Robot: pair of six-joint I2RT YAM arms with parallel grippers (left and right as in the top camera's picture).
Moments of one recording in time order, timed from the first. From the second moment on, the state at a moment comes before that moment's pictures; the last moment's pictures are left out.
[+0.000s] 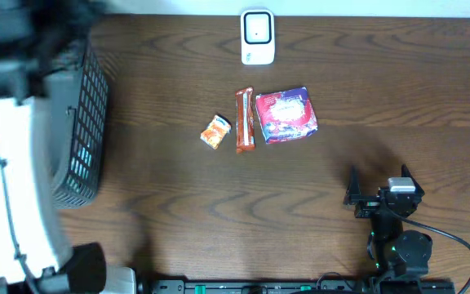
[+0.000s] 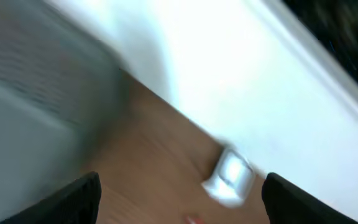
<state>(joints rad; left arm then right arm) 0.17 1.64 2.09 -1.02 0.12 -0.60 0.01 0.01 0.01 -0.07 0.02 -0.05</state>
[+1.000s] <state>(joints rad) 0.59 1.79 1.76 -1.42 0.15 -0.01 0.01 0.01 0.01 -0.07 0.02 -0.05</state>
